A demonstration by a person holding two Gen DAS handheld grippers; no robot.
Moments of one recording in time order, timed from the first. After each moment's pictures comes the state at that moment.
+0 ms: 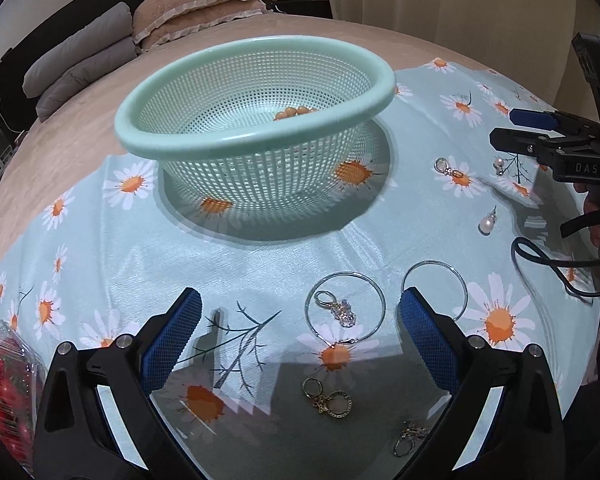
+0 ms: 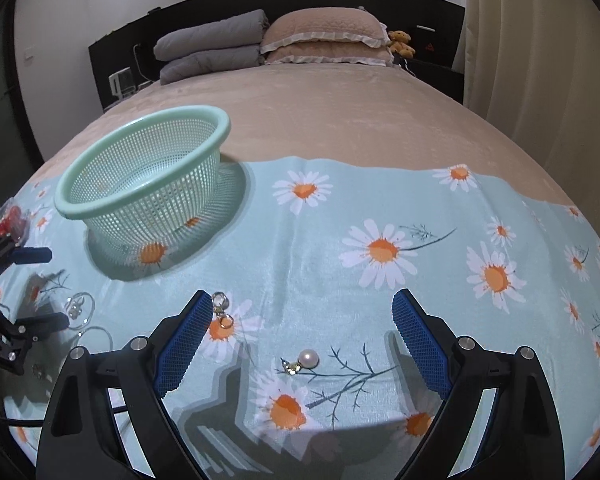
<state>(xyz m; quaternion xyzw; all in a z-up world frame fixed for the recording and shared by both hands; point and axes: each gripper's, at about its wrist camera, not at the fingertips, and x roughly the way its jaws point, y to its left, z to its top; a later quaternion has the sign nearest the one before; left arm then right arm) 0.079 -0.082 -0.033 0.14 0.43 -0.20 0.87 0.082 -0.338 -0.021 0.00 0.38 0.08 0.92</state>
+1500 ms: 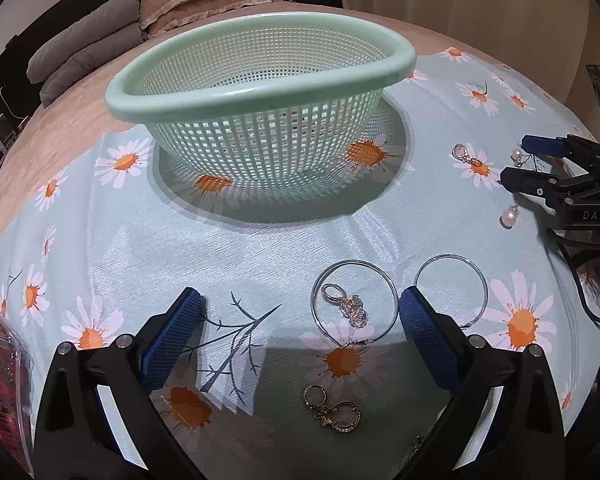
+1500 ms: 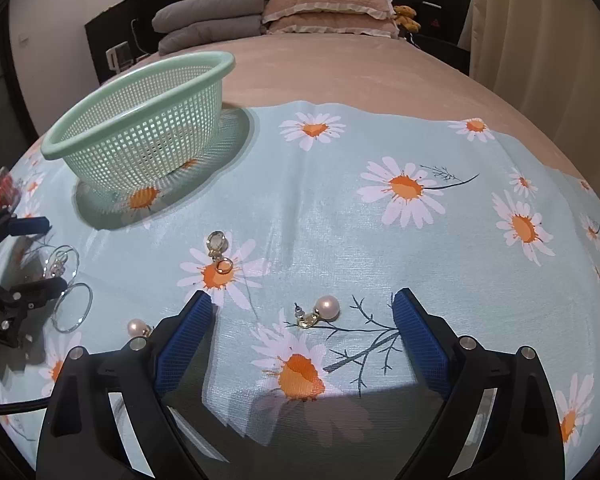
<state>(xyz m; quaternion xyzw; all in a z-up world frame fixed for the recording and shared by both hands) 0.086 -0.087 -0.053 0.13 0.45 -0.18 0.87 0.079 -0.326 -0.052 -0.02 0.41 0.08 0.91</state>
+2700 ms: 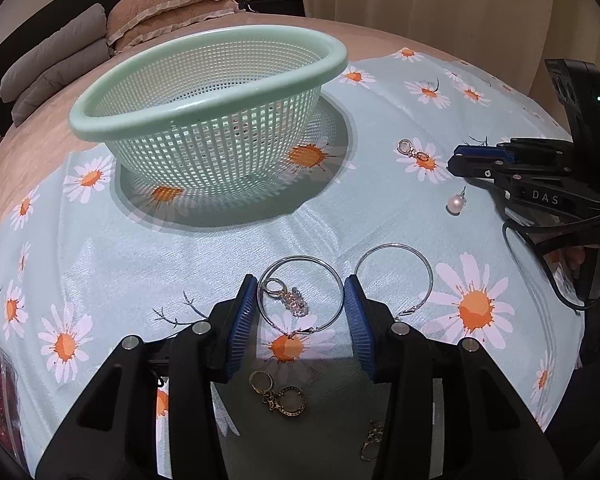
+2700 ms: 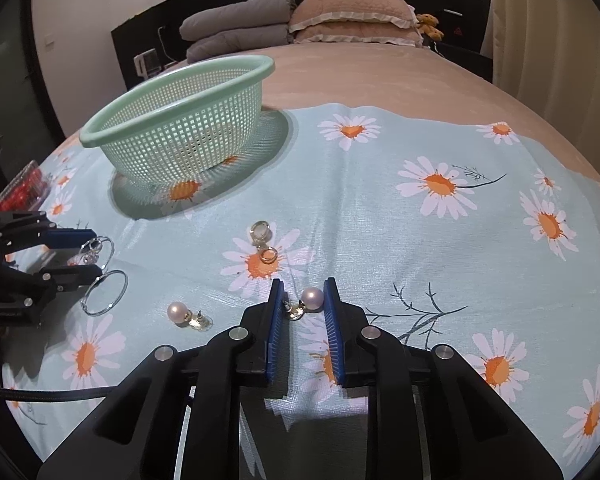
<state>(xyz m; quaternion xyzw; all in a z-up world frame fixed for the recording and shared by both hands) 0.070 -0.096 -0.045 0.13 0.43 -0.24 0.86 0.061 -0.318 -0.052 0.00 0.39 0.14 0.91</state>
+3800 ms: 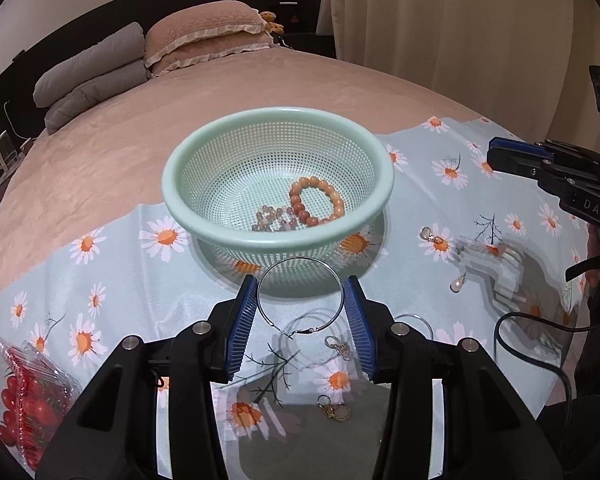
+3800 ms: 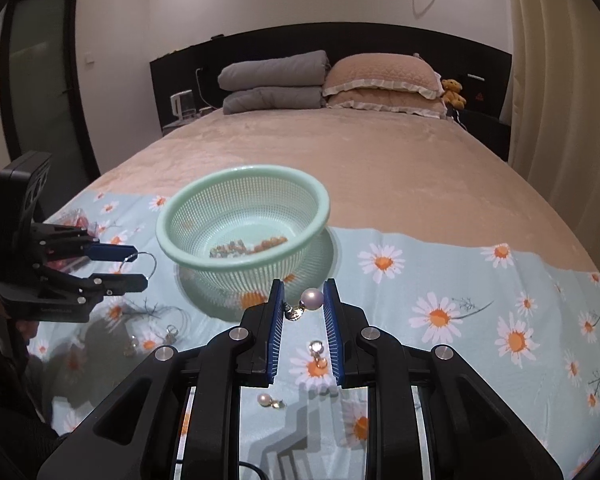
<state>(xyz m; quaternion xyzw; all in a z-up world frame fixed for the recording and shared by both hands) 0.083 -0.063 0.034 0.10 0.39 -0.20 0.90 0.057 -0.290 0.066 -0.02 0.29 0.18 0.94</state>
